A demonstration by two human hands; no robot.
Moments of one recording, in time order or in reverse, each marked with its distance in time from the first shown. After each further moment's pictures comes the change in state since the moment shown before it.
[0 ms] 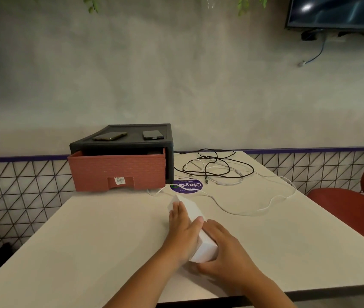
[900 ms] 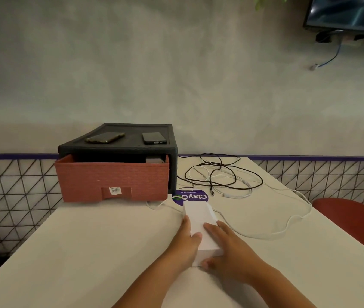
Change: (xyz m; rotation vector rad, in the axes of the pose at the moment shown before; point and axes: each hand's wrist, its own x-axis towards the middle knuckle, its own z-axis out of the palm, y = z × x) left_hand 0.081 -0.036 -0.006 -0.243 -0.117 -0.176; right_hand 0.084 0.030 -0.009 -0.274 -0.298 0.257
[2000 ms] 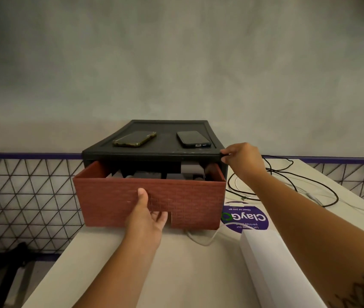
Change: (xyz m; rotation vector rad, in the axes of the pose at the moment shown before) left_hand 0.084 0.004 -0.176 -1.287 0.616 -0.081; right_hand 0.241 -0.091 -0.085 0.275 0.554 -0.016
